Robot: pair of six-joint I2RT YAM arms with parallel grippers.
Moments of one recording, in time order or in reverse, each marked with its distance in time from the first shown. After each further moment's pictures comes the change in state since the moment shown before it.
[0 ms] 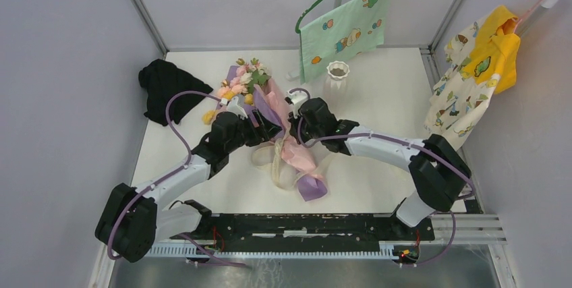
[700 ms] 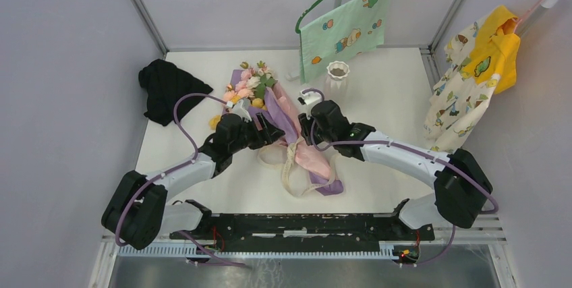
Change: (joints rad) left arm 0.000 0.105 -0.037 0.121 0.070 -0.016; right arm 0.001 -0.198 -0.069 -0.137 0.132 0.013
